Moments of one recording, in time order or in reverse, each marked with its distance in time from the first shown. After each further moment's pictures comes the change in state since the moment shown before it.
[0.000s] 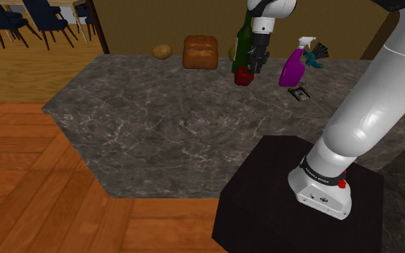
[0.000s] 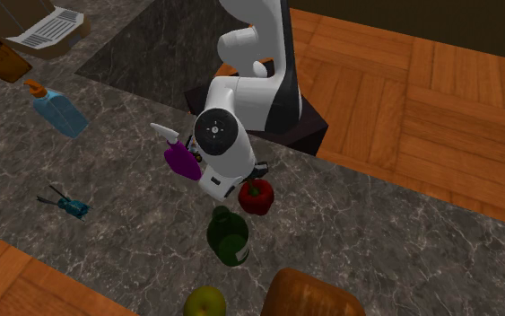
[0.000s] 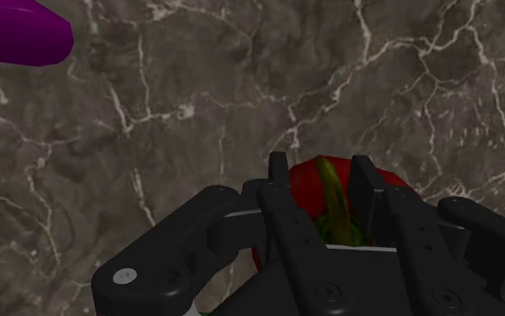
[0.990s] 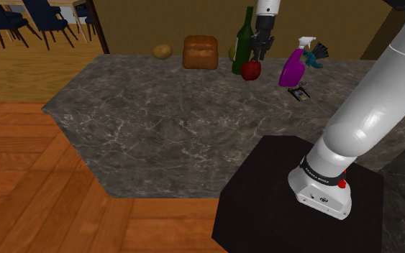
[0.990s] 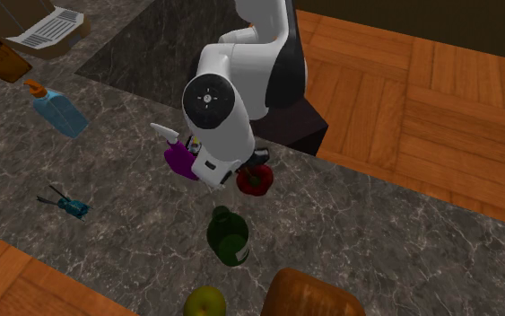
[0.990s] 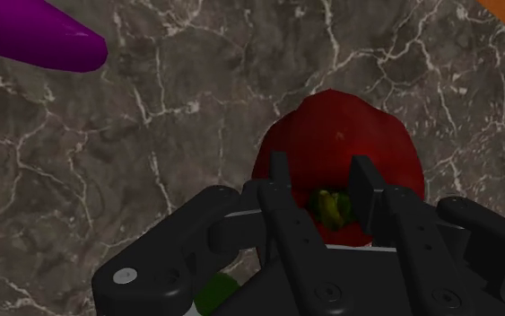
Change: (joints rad) arm 0.001 -0.043 0.002 0.125 -0.019 -0.165 0.022
